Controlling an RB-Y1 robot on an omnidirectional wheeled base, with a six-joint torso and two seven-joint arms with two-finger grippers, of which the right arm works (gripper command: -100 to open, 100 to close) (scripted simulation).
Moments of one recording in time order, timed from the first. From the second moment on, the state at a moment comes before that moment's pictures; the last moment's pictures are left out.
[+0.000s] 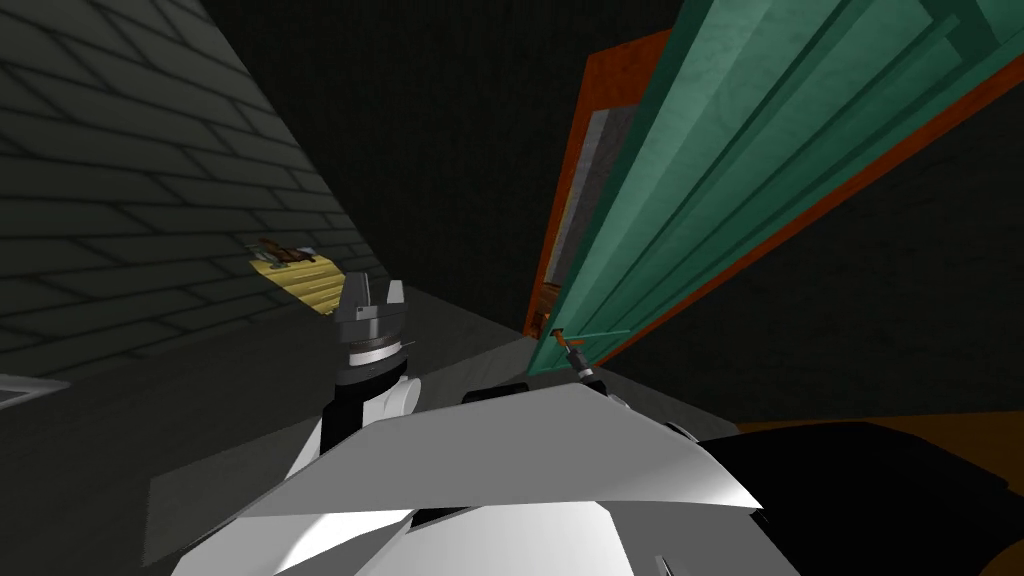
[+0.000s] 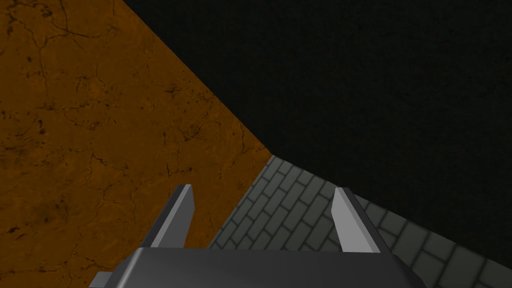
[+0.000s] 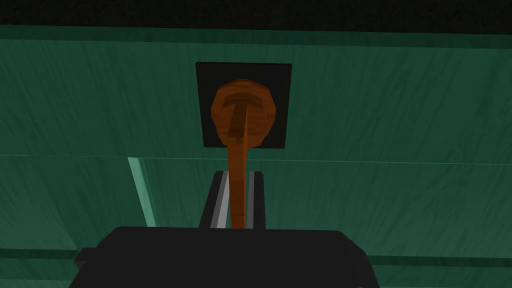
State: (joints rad) arm 0.08 -0.45 0.06 -0.49 -0.02 -1.17 -0.44
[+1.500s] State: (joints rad) arm 0.08 -0.48 0.12 -0.48 -0.02 -1.22 -0.46
